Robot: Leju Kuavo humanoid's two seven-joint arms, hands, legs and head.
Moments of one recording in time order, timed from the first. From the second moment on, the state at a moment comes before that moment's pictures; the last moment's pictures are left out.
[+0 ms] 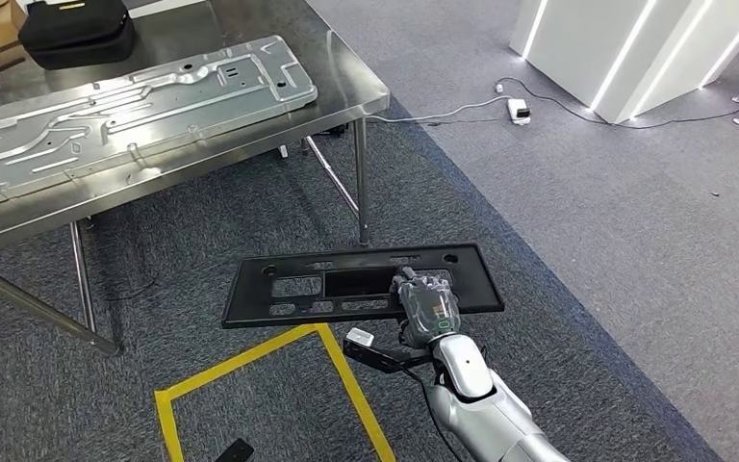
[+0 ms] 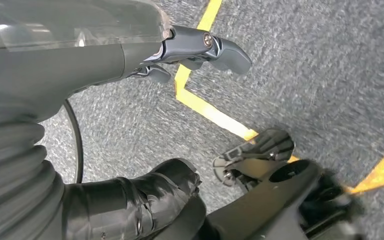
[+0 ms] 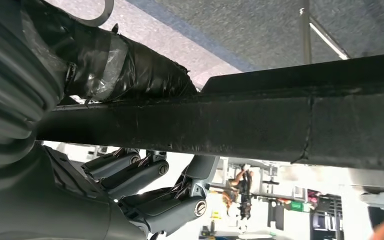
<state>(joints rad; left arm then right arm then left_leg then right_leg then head) -0.16 -0.10 0.42 -0.21 -0.95 -0.08 -0.32 -0.48 0.05 0.67 -0.83 1.13 -0.53 -0.11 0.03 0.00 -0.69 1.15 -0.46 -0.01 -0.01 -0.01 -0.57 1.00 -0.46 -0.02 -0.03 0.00</state>
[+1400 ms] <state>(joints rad) -0.16 -0.10 0.42 -0.21 -0.96 -0.09 -0.32 -0.47 0.05 0.70 -0.84 1.14 -0.51 -0.10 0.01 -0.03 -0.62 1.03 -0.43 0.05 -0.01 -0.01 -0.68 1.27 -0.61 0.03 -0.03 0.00</state>
